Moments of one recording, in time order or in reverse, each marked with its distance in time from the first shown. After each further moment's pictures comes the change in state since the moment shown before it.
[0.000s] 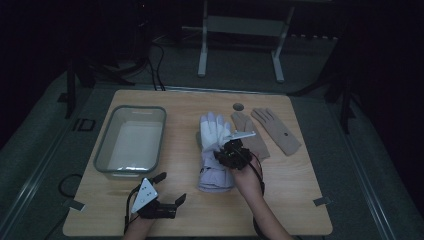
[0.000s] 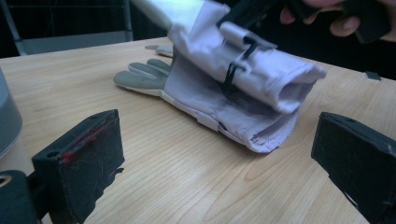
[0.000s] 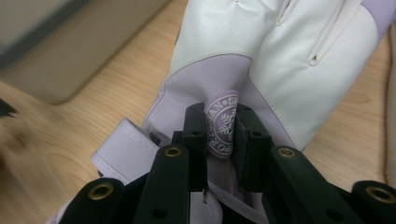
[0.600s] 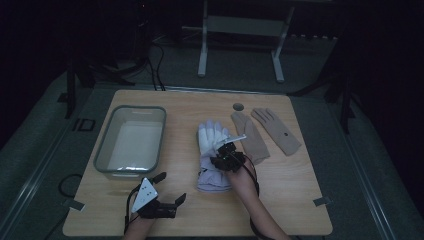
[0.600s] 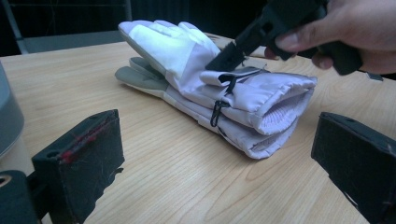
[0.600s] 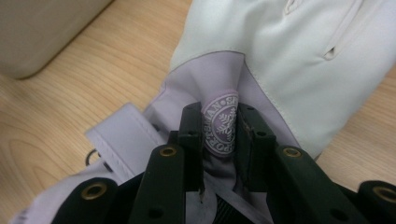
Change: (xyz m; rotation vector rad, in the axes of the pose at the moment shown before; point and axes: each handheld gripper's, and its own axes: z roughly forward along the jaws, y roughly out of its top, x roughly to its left) left arm 0.000 0.000 0.000 0.001 0.006 -0.003; right arm -0.005 -0.014 0.037 0.074 0.021 -0.004
